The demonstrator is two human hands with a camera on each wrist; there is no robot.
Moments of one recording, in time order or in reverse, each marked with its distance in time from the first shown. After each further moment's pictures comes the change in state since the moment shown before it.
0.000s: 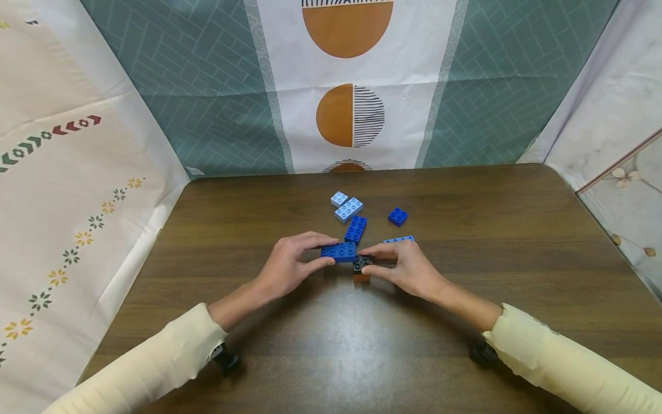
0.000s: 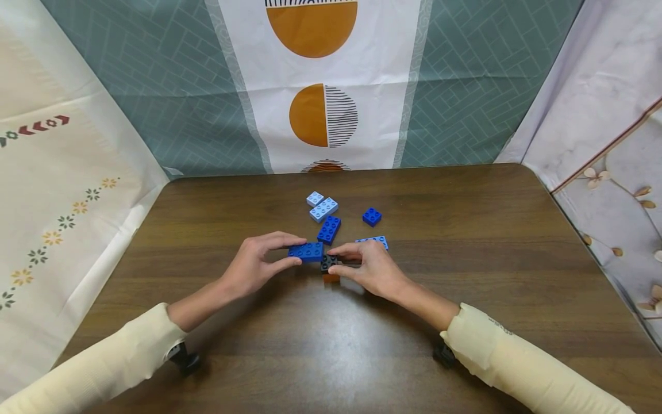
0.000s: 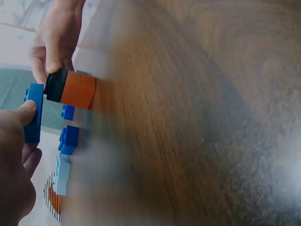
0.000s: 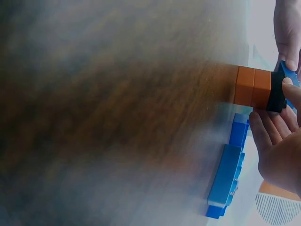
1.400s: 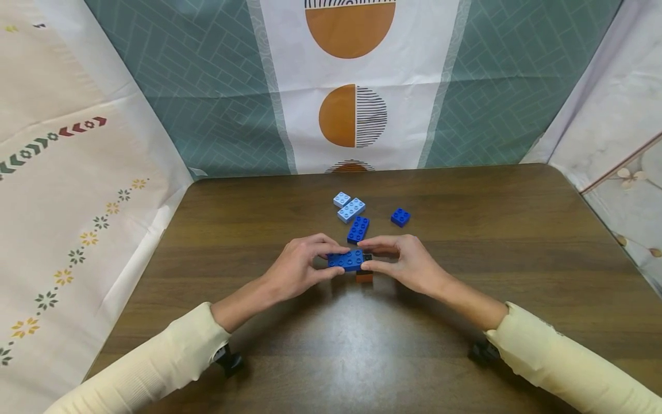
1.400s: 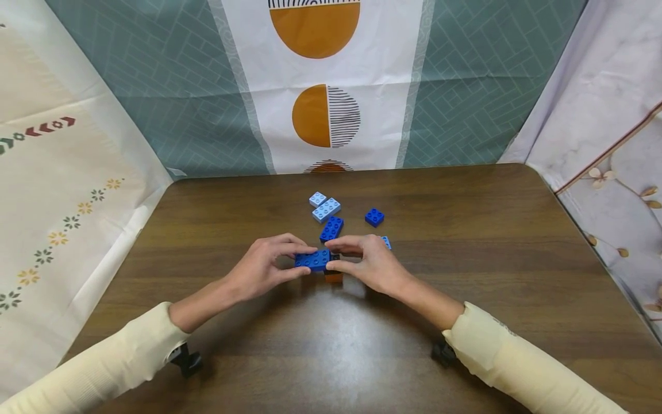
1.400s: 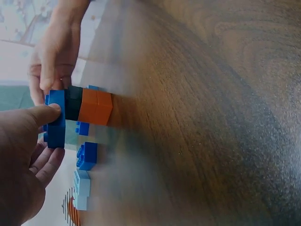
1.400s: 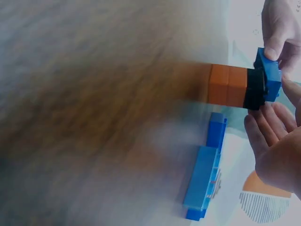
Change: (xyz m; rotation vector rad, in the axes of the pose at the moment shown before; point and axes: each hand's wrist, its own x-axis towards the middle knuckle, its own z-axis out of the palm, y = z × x) left_hand 0.004 0.019 -0.004 0.048 -0.138 0.012; right_hand 0.004 -0.014 -0.003 0.031 -0.006 0.004
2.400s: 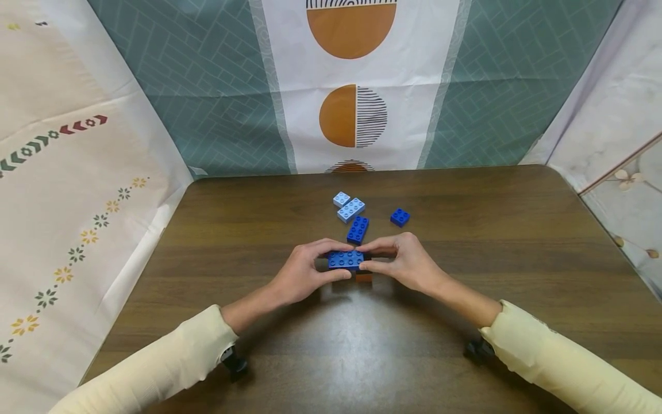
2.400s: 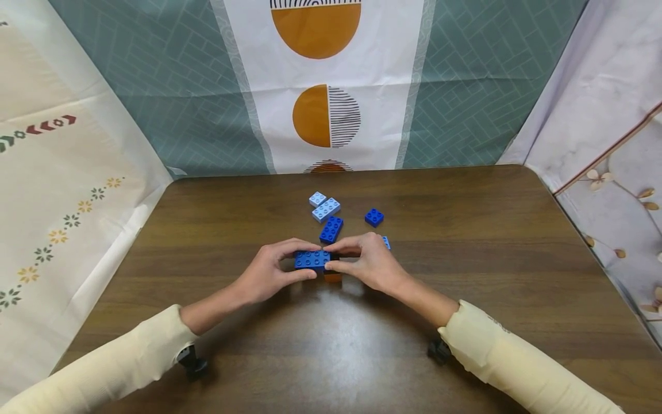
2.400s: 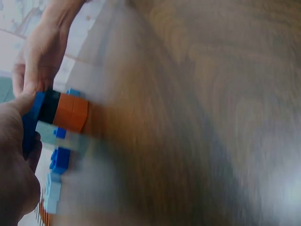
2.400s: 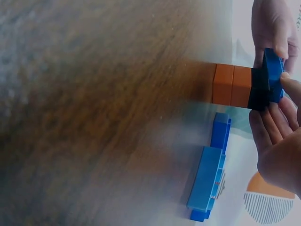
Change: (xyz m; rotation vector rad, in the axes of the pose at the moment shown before) left_hand -0.002 -0.007 0.024 -0.234 0.078 -0.042; right_hand 0.003 0.000 0.002 0.039 0.016 0.005
